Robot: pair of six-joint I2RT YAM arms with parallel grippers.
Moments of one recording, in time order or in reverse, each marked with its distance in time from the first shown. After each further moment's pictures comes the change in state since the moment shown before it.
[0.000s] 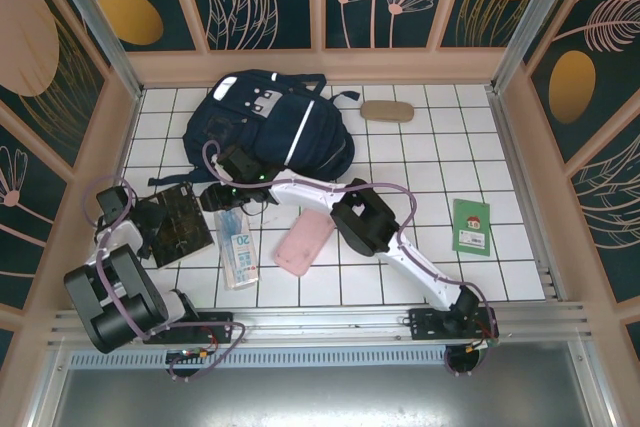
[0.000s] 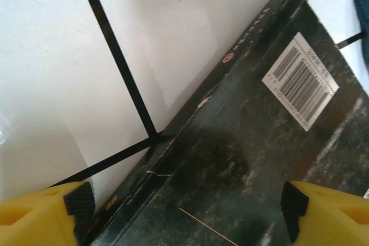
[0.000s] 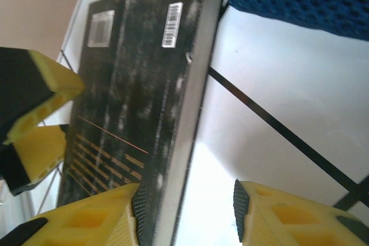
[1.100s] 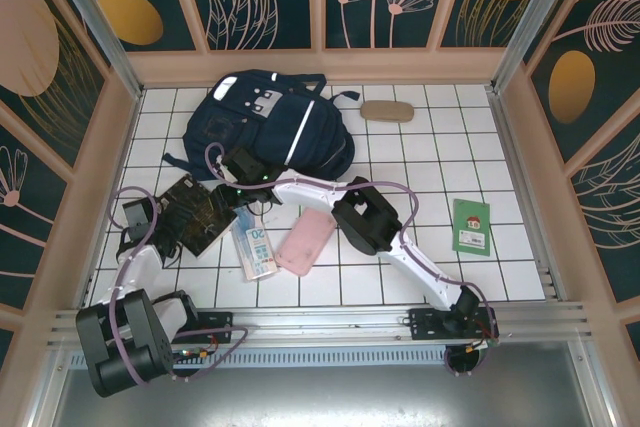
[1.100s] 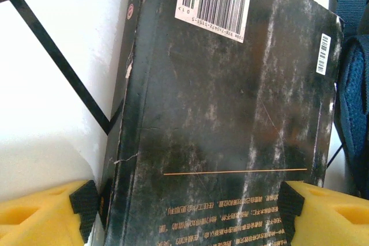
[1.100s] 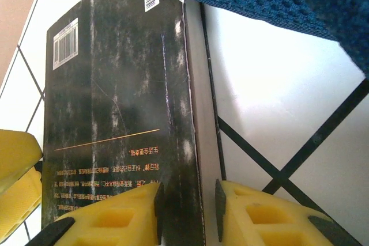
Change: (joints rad) left arm -0.184 -0.224 -0.176 0.092 0.079 -0.099; right arm -0.009 -0.023 -0.066 0.010 0.065 -0.074
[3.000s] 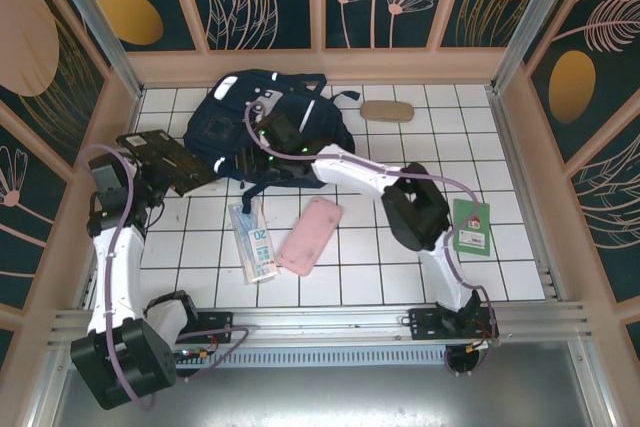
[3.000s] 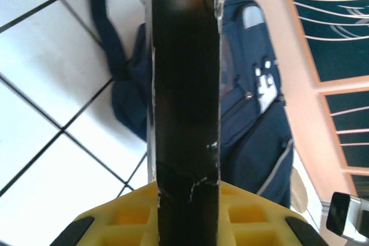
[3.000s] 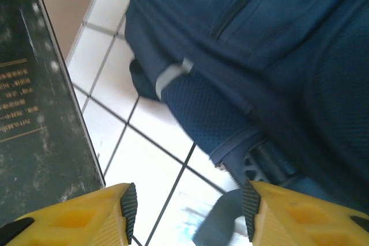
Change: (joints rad) left arm -0.014 -0.070 0.433 -0.181 0.237 0.031; right arm -0.141 -0.427 -0.351 0.040 0.168 0.059
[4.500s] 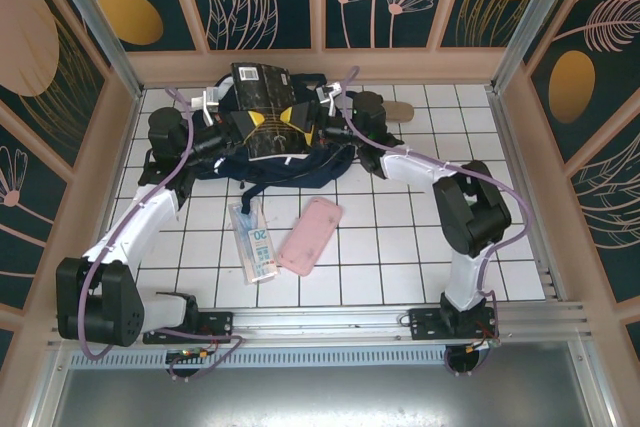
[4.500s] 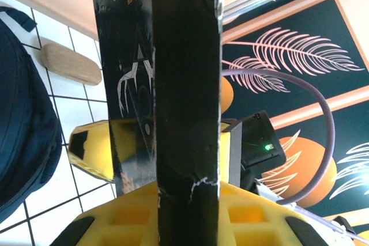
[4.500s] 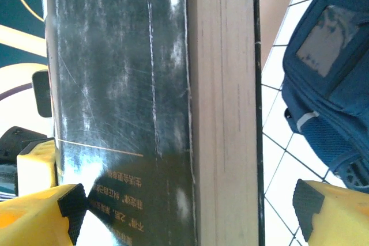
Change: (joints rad) left arm -0.468 0.306 0.131 0.725 0.454 -0.262; right arm -0.315 -0.262 -0.510 0.895 -0.675 0.577
